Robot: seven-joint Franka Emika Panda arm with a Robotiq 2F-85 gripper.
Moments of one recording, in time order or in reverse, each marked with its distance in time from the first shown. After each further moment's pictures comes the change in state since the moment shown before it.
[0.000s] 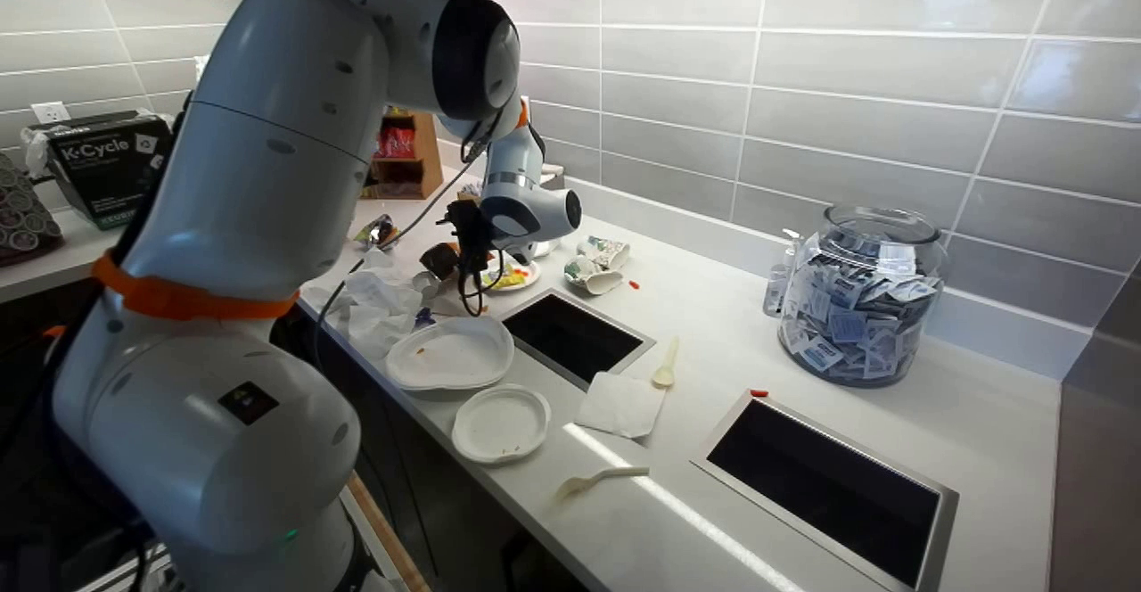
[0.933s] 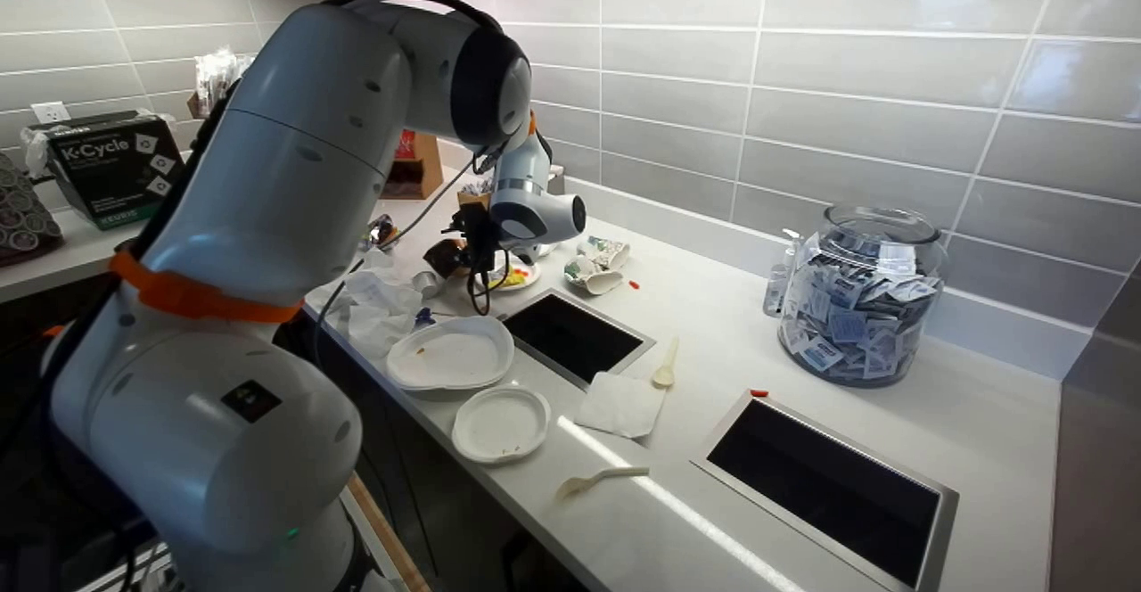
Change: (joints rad) arm 0.016 0.099 -0.014 0.124 -0.012 -0.025 0.004
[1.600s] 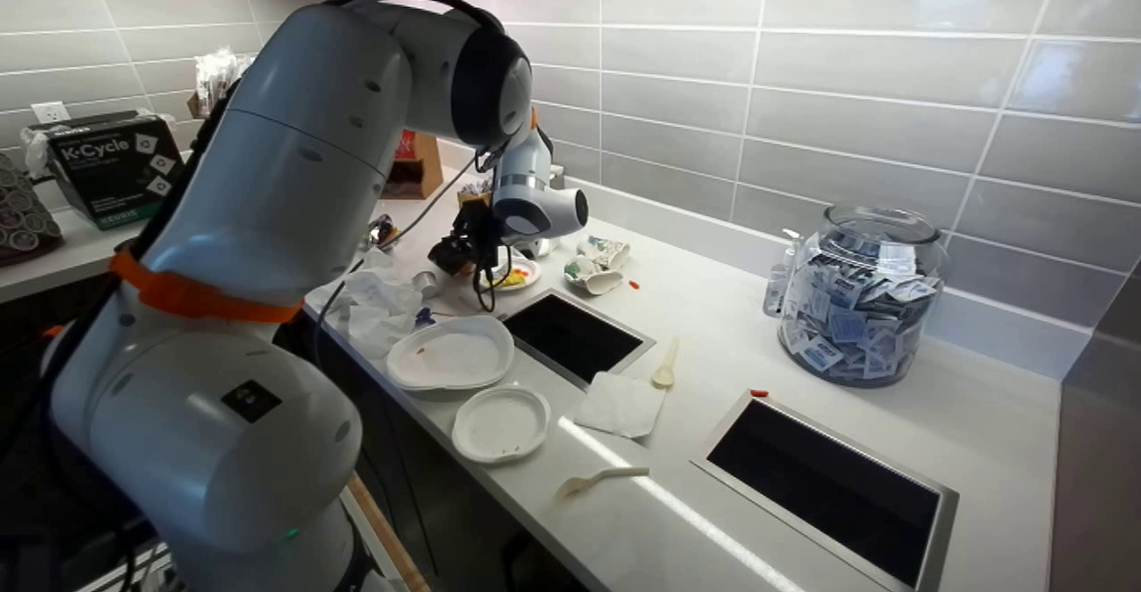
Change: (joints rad) arm -0.001 0.001 -0.004 0.025 -0.042 -0.036 -0.006
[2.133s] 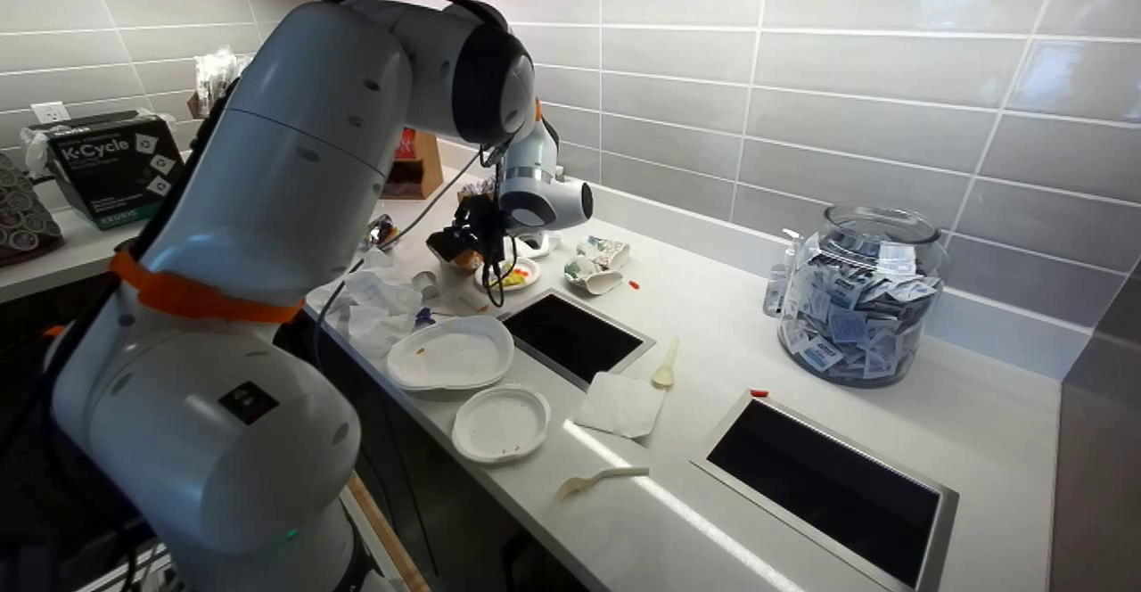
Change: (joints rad) arm -0.015 -0.010 0.002 0.025 -0.001 -0.041 -0.085
